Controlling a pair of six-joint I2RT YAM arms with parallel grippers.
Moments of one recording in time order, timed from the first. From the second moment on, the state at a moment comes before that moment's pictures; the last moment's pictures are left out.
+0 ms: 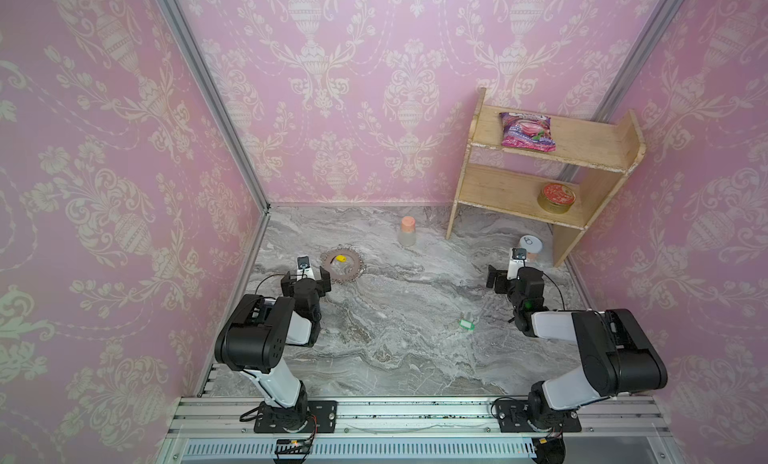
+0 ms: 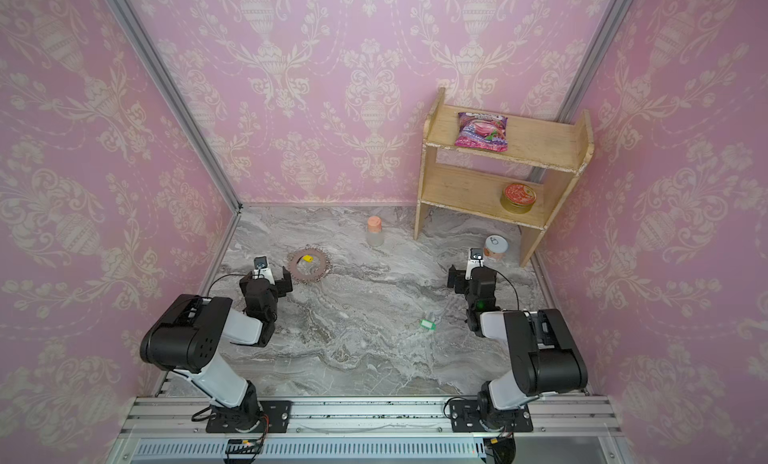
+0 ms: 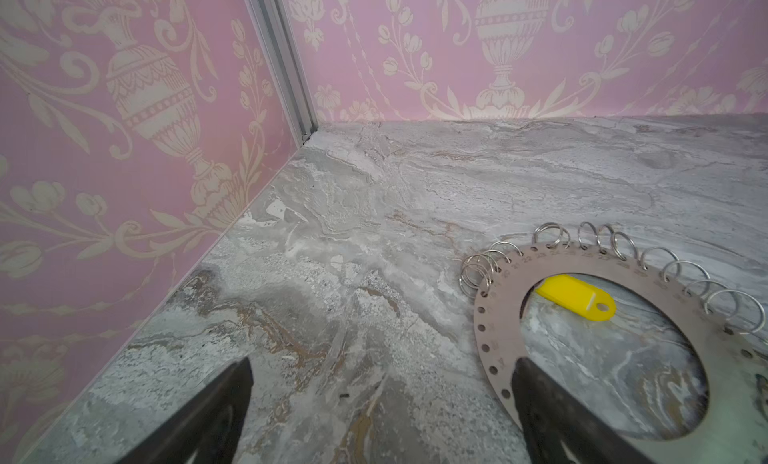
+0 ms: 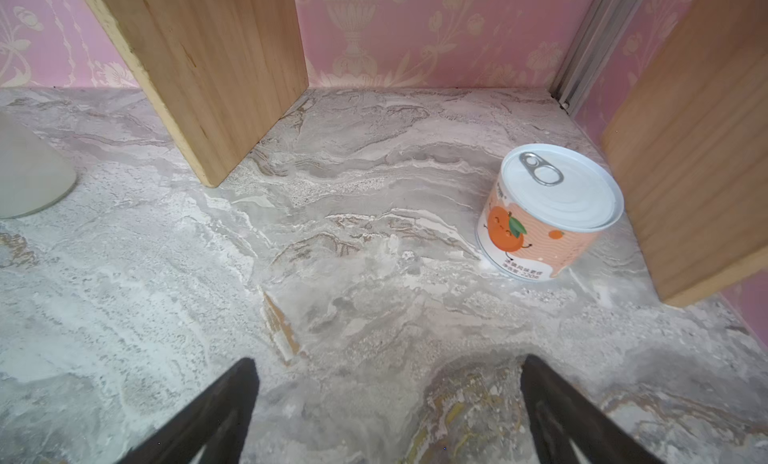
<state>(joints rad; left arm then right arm) -0.07 1.68 0.32 1.08 -0.39 0.00 0.04 1.52 0.41 0.72 0.14 0.03</state>
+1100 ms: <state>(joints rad) -0.10 1.40 0.56 0.55 -0.35 0.03 0.08 1.32 0.70 0.19 0.10 0.08</state>
